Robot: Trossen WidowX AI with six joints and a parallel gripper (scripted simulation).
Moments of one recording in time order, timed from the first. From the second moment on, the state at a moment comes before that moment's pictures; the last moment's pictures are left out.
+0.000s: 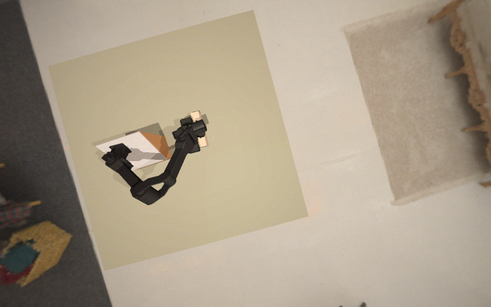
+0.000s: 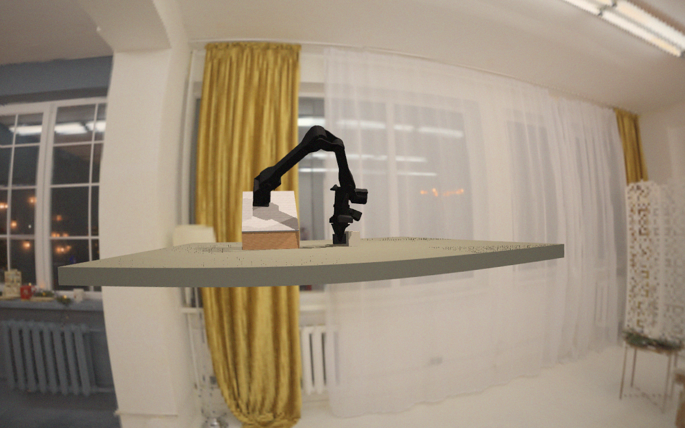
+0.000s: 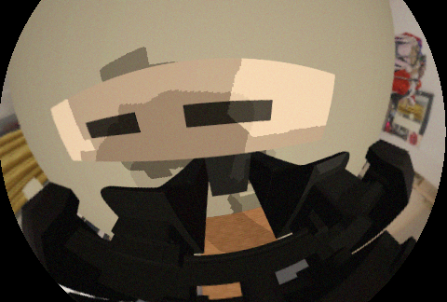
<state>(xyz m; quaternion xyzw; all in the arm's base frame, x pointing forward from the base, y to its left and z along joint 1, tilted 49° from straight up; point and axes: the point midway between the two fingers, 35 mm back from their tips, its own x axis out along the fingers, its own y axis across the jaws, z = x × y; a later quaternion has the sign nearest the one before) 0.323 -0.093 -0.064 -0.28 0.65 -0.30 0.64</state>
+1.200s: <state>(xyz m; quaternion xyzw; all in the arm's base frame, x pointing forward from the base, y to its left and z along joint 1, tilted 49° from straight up) 0.323 -0.093 -0.064 -0.28 0.64 -0.30 0.65</state>
